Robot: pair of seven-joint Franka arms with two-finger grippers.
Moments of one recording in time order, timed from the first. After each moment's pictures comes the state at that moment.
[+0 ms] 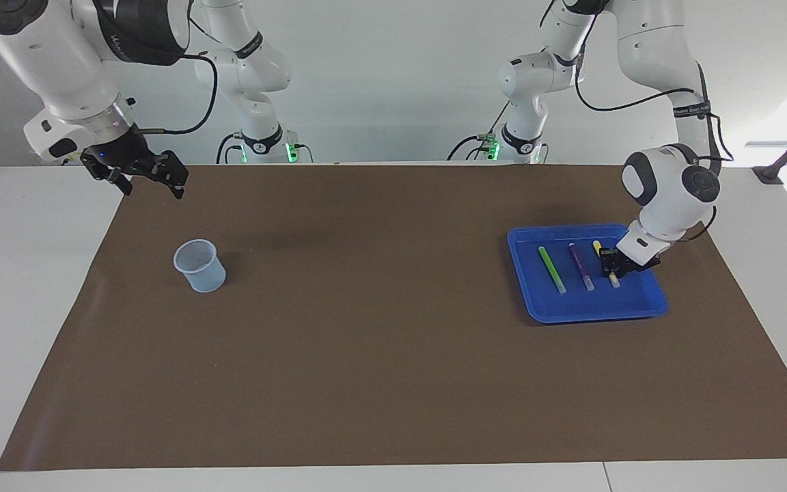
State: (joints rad) left arm 0.18 0.19 -0.06 -2.17 0.04 2.31 0.28; right arm -0.04 -0.01 -0.03 -1.64 -0.03 1.54 0.03
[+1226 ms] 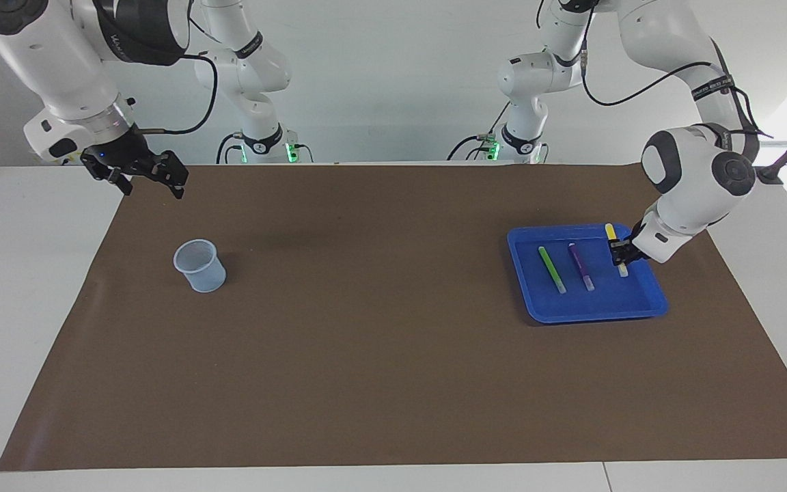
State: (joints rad) left arm 0.09 0.18 -0.08 -1.86 0.04 1.87 0.03; right arm -0.04 -0.01 -0.03 -1.64 -0.03 1.54 0.03
